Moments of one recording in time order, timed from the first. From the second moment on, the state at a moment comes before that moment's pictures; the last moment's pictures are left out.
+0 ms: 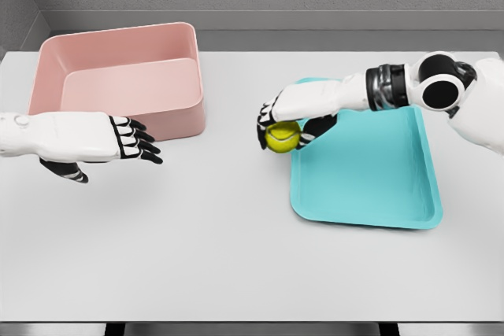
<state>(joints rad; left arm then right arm) -0.93 1.19 -1.06 -1.77 -0.21 -0.61 -0.48 -1.12 -0.61 1.23 -1.31 -0.01 -0.61 0.58</state>
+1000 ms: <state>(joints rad) -0.94 1.21 -1.06 -1.77 -0.21 -0.61 -0.48 -1.12 -0.30 1.37 -1.16 0.00 -0.57 0.57</state>
